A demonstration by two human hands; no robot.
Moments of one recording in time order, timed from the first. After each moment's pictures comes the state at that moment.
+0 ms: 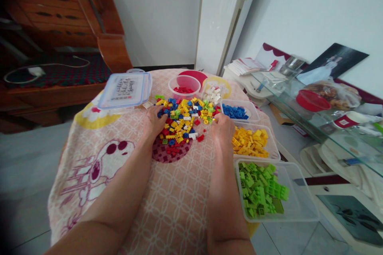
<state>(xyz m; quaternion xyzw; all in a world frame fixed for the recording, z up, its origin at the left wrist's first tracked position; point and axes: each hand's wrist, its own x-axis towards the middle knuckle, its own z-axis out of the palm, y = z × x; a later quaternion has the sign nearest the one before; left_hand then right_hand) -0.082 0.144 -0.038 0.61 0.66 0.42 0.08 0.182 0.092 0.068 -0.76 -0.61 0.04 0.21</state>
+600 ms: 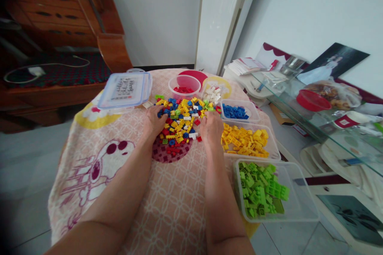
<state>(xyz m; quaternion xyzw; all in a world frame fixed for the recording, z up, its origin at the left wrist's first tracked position) -0.083 0.143 -0.036 0.62 0.66 0.43 0.09 0.153 0.093 0.053 -0.69 -0.68 0.03 0.24</state>
